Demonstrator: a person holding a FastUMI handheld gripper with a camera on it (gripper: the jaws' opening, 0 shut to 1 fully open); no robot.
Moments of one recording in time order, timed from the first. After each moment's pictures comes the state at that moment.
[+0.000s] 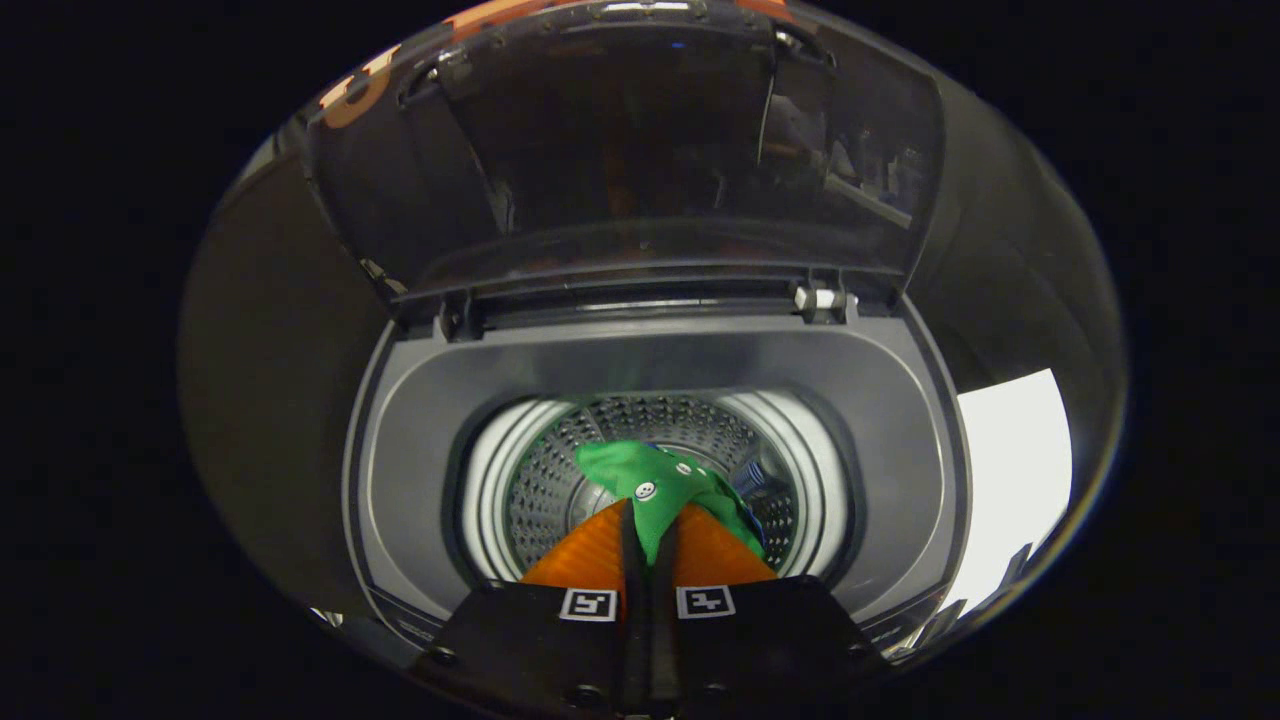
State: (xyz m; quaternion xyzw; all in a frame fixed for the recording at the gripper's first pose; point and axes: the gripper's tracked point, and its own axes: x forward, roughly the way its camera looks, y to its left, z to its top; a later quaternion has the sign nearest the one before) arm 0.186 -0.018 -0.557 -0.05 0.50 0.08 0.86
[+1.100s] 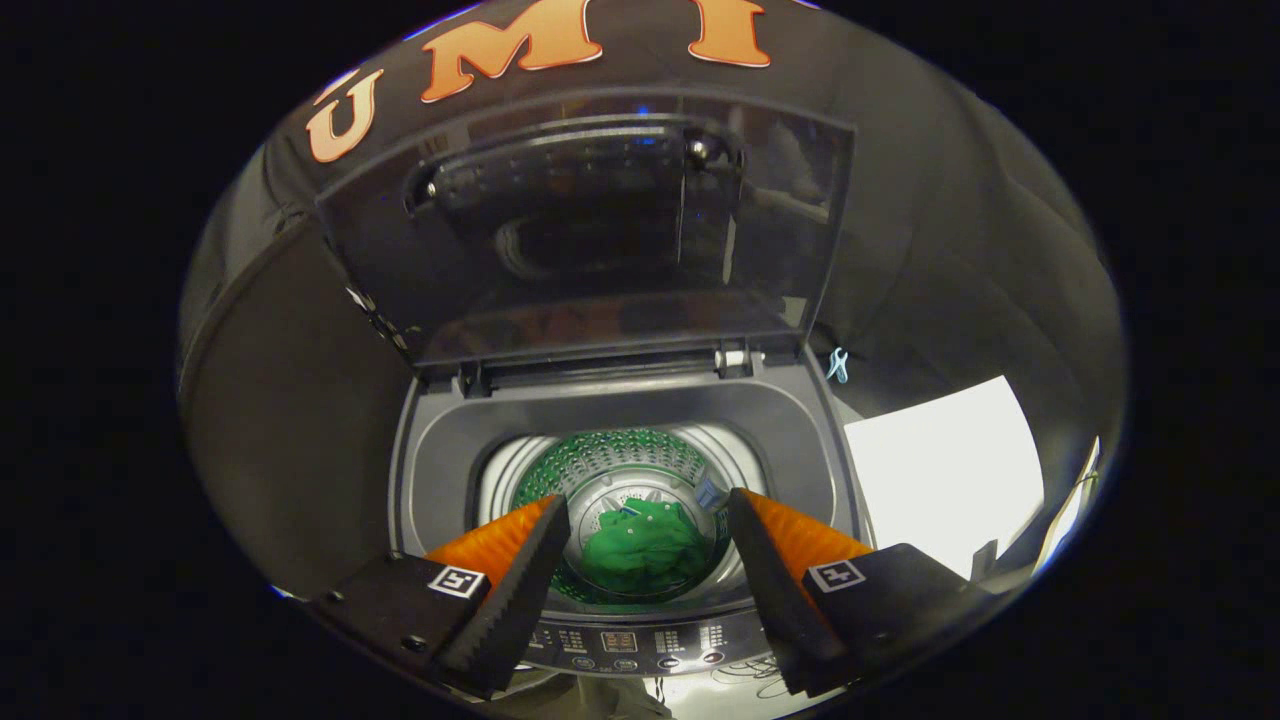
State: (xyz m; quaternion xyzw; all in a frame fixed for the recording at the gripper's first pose) arm 0.182 -0.036 -0.438 -0.03 0.44 0.05 0.89
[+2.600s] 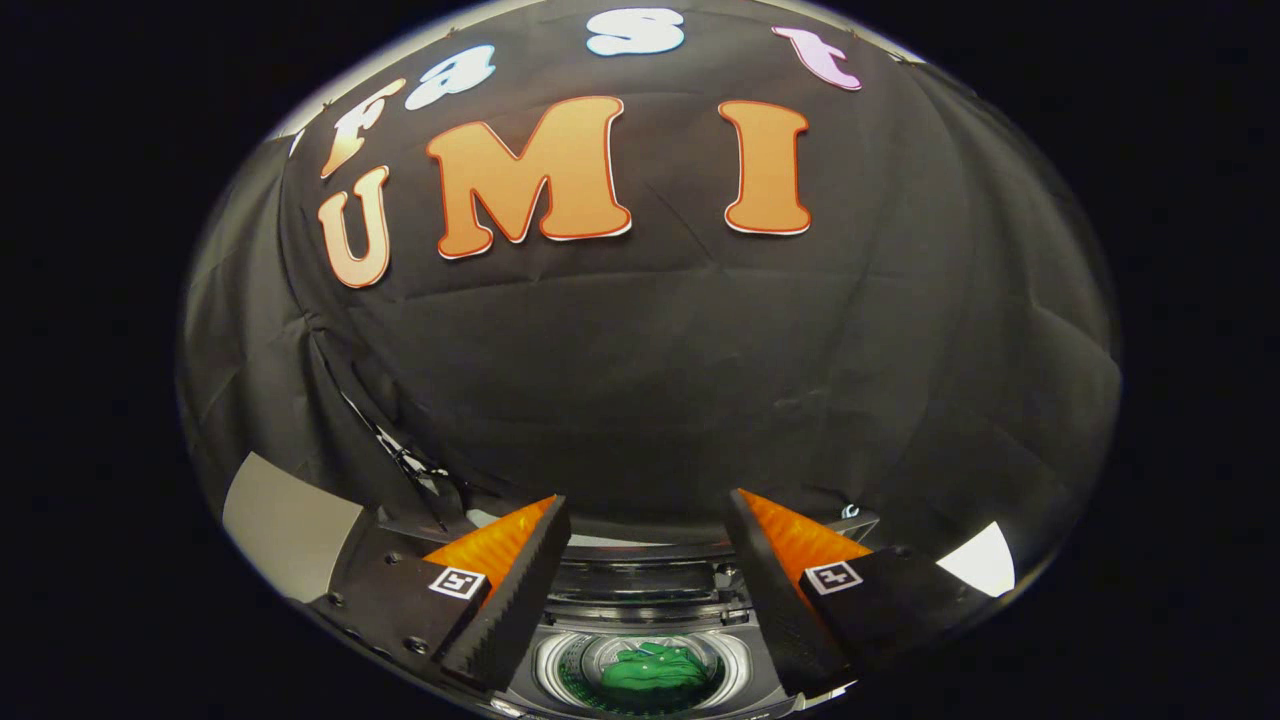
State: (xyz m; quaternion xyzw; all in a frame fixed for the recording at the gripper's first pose) arm 0.364 0.015 -0.249 -0.03 0.27 0.09 0.96
